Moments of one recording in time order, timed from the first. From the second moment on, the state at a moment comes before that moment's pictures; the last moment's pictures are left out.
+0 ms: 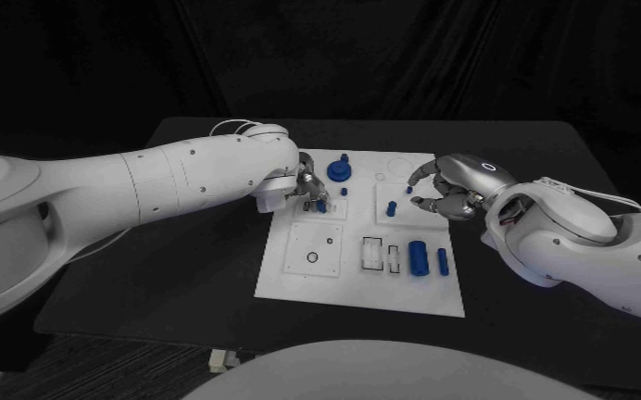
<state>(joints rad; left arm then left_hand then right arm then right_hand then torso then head) 1.28 -0.50 -0.21 1.24 -0.91 0.13 -0.65 1.04 0.00 0.36 0.07 0.32 1.07 0.06 0.18 0.44 1.47 -0.01 1.43 1.31 1.47 -0.07 1.57 1.31 0.05 1.45 0.05 1.29 1.31 1.21 -1.00 -0.21 1.80 -1.54 -0.42 -0.34 1.34 -0.04 0.23 0.03 0.36 0.77 0.15 0.19 0.30 1.47 0.05 1.57 1.31 1.47 -0.02 1.57 1.31 0.09 1.43 0.08 0.95 1.31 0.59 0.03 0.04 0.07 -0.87</state>
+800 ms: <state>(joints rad) 1.28 -0.50 -0.21 1.24 -0.91 0.13 -0.65 0.97 -0.01 0.26 0.18 0.23 1.08 0.06 0.21 0.46 1.47 -0.02 1.44 1.31 1.47 -0.07 1.57 1.31 0.05 1.46 0.04 1.30 1.31 1.20 -1.00 -0.21 1.80 -1.54 -0.43 -0.34 1.34 -0.04 0.24 0.04 0.37 0.78 0.15 0.19 0.30 1.47 0.05 1.57 1.31 1.47 -0.02 1.57 1.31 0.09 1.42 0.08 0.95 1.31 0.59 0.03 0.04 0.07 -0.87</state>
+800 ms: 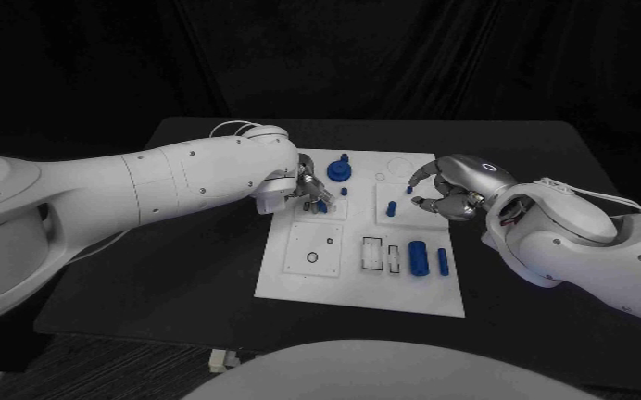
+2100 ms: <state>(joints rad) 1.28 -0.51 -0.21 1.24 -0.91 0.15 -0.63 1.08 -0.01 0.25 0.13 0.37 1.06 0.05 0.23 0.48 1.47 -0.02 1.44 1.31 1.47 -0.07 1.57 1.31 0.05 1.46 0.04 1.30 1.31 1.19 -1.00 -0.21 1.79 -1.53 -0.43 -0.34 1.34 -0.04 0.24 0.04 0.38 0.78 0.15 0.19 0.29 1.47 0.06 1.57 1.31 1.46 -0.02 1.57 1.31 0.09 1.43 0.08 0.95 1.31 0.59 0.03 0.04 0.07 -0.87</state>
